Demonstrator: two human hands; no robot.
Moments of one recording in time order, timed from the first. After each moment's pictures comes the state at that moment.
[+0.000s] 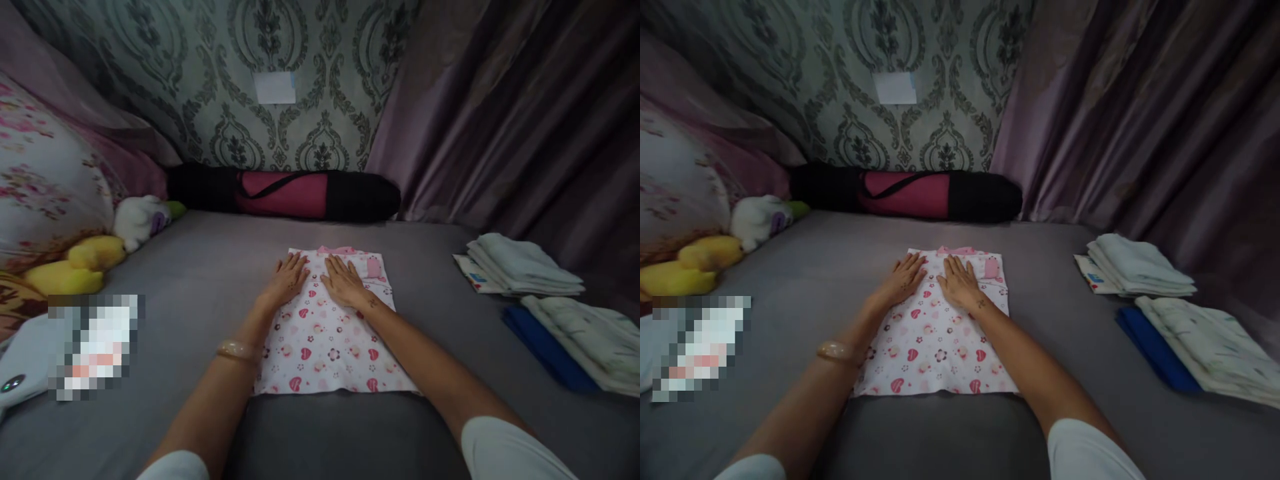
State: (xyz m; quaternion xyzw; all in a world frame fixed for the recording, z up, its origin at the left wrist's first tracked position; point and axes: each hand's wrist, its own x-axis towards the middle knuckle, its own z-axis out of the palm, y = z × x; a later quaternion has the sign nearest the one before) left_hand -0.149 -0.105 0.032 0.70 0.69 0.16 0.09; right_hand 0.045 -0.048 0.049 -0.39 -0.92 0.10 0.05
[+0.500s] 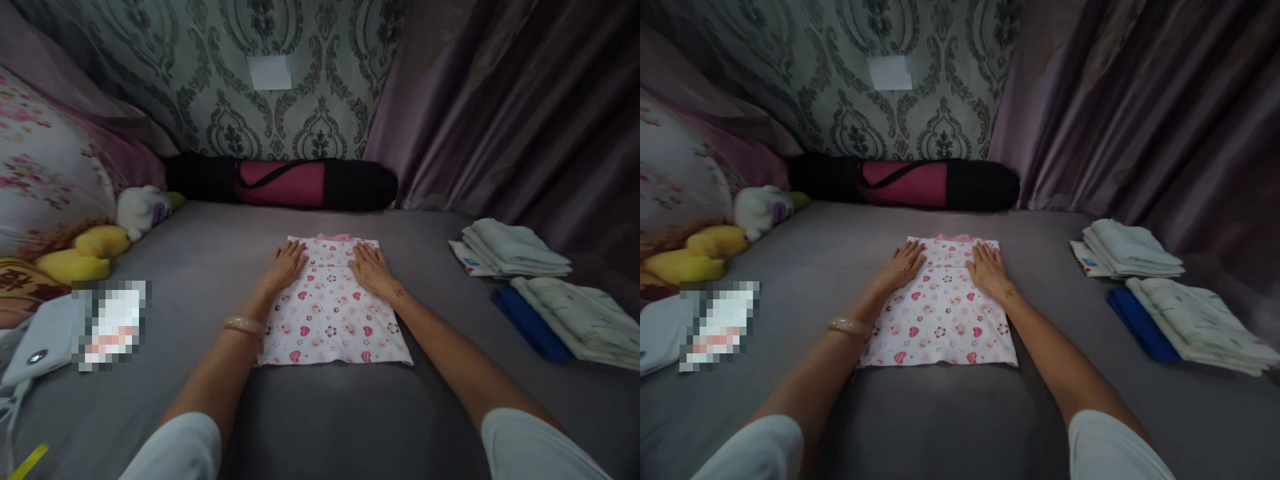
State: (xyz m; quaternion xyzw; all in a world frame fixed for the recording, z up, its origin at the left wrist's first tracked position) left_hand -0.151 -0.105 0.023 0.69 0.69 0.20 0.09; right_hand 0.113 -0.034 0.044 -0.45 -0.89 0.03 0.07
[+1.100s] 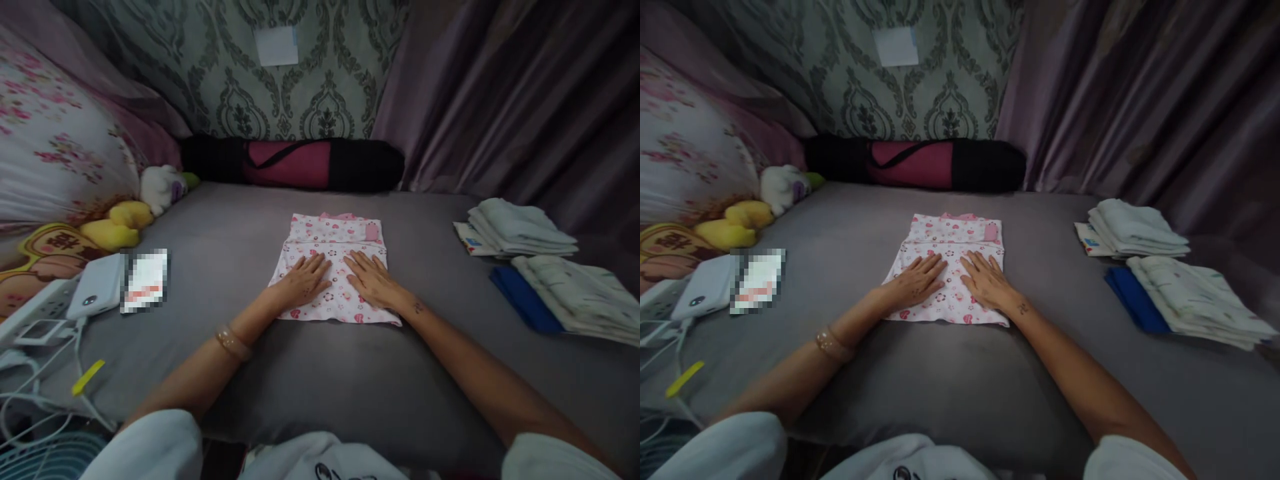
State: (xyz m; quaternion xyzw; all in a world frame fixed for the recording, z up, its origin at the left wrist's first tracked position) left_hand -0.078 -0.209 0.055 0.80 0.57 0.11 0.13; right_hand 0.150 -0.127 0.055 -0.31 -0.94 0.11 0.05
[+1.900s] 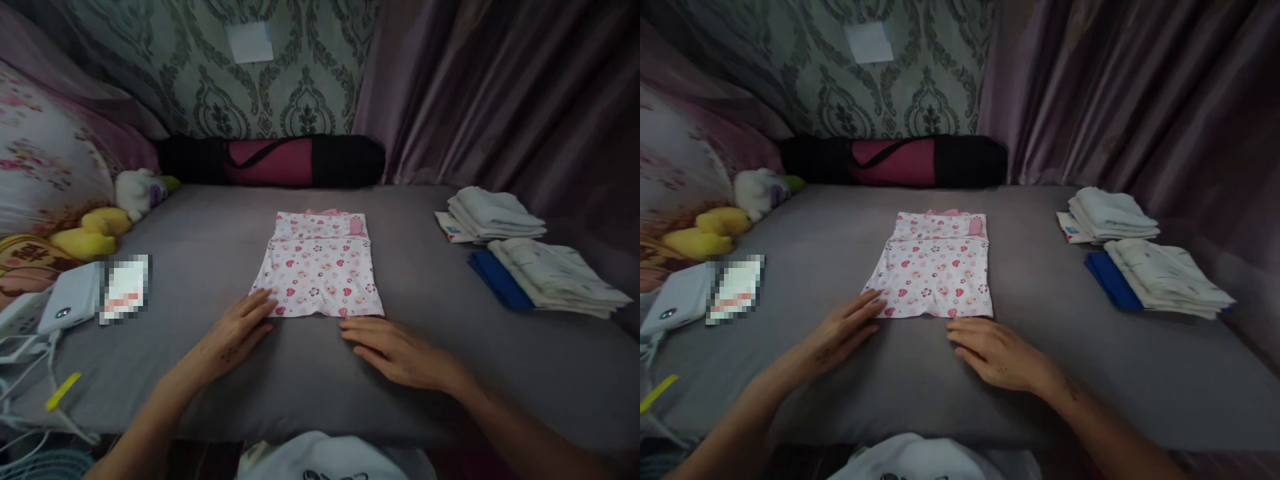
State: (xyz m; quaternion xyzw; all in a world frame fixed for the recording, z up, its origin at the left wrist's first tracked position) left_hand -0.124 -0.340 0.061 0.79 0.59 0.17 0.06; right_hand 0.223 -0.242 0.101 -0.20 -0.93 0.31 0.08
